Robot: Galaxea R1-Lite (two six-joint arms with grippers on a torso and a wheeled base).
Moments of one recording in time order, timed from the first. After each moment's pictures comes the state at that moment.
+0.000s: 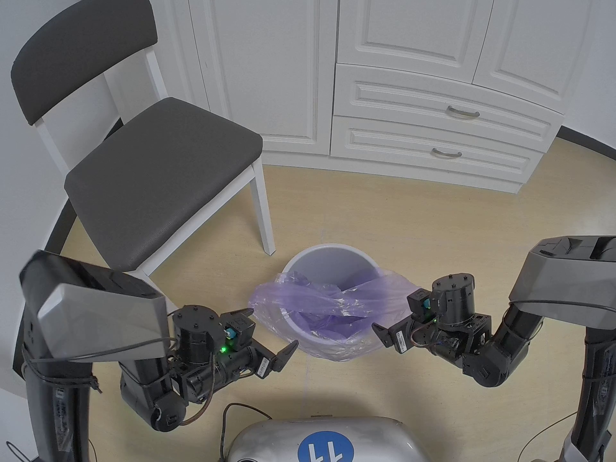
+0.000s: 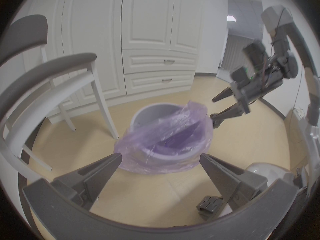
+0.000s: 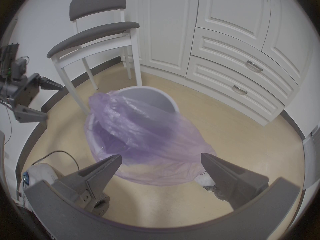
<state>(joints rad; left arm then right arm) -0.55 2.32 -0.46 -1.53 -0.04 0.20 0.50 2.24 -0.67 -1.10 -0.18 -0.16</state>
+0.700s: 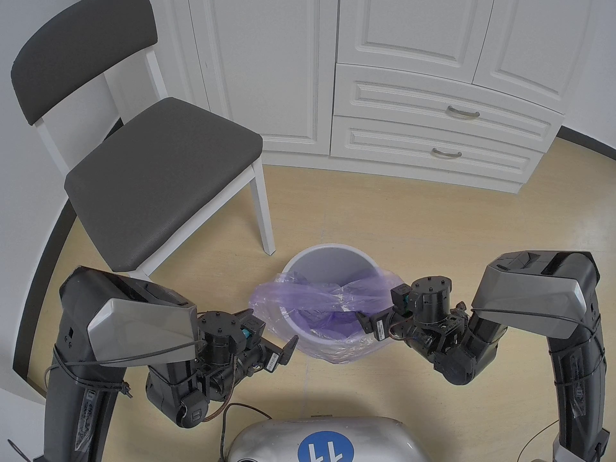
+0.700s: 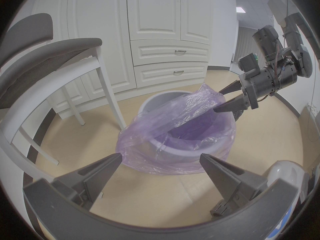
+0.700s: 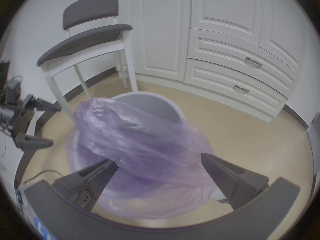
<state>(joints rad) -0.55 2.47 -0.61 -1.53 0.10 0.20 0.50 2.44 -0.85 -1.23 -0.19 -0.09</state>
